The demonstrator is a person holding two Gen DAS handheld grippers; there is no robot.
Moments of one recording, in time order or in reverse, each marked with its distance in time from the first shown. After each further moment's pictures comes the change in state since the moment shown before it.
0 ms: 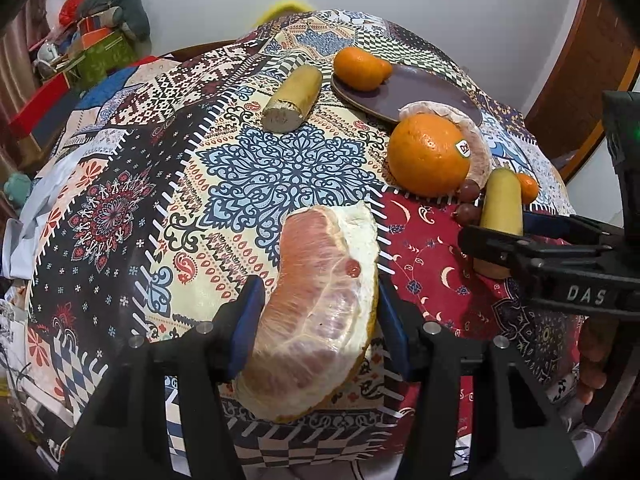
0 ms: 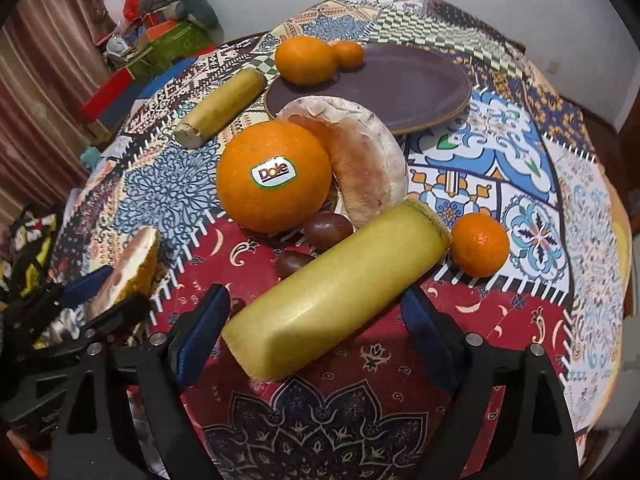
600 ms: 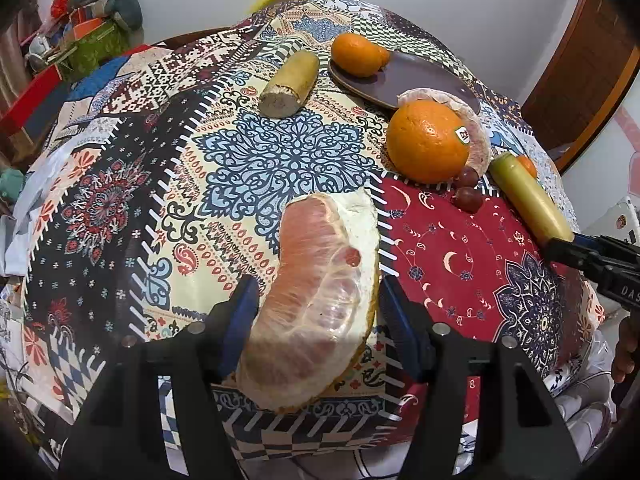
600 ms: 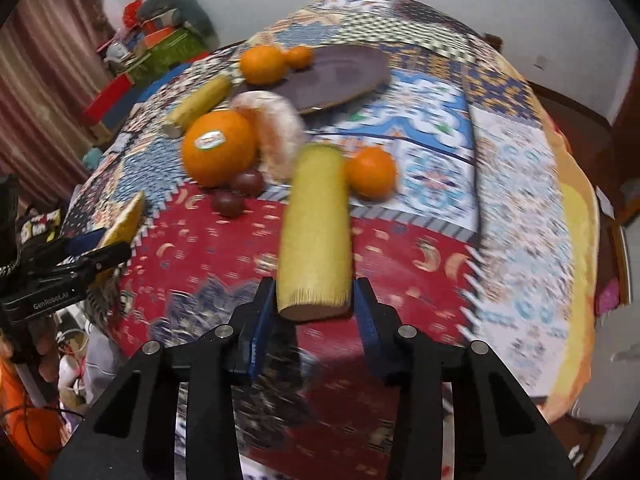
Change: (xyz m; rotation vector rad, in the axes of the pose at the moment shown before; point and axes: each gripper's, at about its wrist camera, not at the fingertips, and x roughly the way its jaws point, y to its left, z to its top) left arm 0.004 0.005 0.000 0.000 0.053 -0.034; right arm -0.046 -0.063 -0.040 0.043 -0.010 0.010
